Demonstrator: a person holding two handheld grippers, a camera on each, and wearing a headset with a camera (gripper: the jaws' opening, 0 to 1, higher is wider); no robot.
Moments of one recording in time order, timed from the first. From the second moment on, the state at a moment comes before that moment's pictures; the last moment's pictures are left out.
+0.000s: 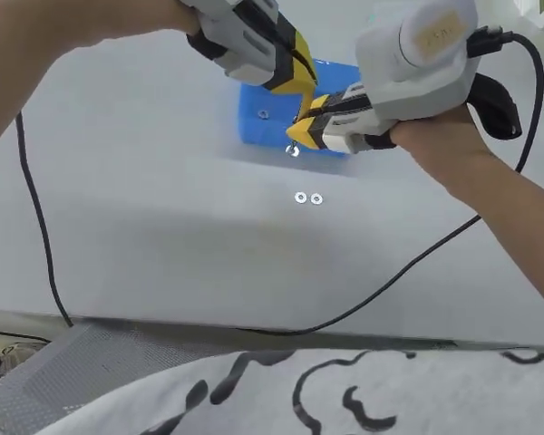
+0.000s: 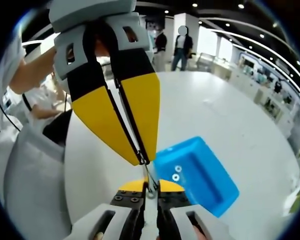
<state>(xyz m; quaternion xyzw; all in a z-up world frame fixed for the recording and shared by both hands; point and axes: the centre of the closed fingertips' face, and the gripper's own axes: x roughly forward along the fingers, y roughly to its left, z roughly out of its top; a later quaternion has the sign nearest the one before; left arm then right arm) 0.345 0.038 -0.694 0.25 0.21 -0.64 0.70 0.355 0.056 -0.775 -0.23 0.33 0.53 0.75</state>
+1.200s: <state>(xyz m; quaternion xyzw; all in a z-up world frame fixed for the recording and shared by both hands) 0.390 0.034 -0.724 0.25 0.21 -0.61 0.72 0.400 0.058 -0.797 -0.22 0.34 0.51 0.76</state>
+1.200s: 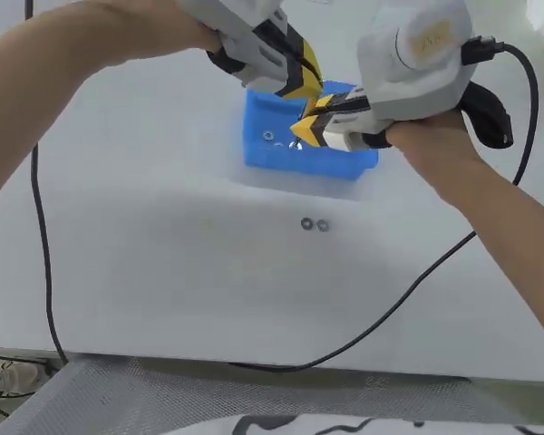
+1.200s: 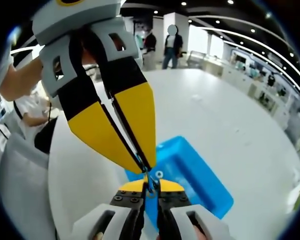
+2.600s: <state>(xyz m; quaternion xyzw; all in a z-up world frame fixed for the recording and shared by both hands) 0.387 0.036 -0.735 0.23 0.22 -0.62 0.72 0.390 0.056 -0.803 -0.21 0.34 0.50 0.76</state>
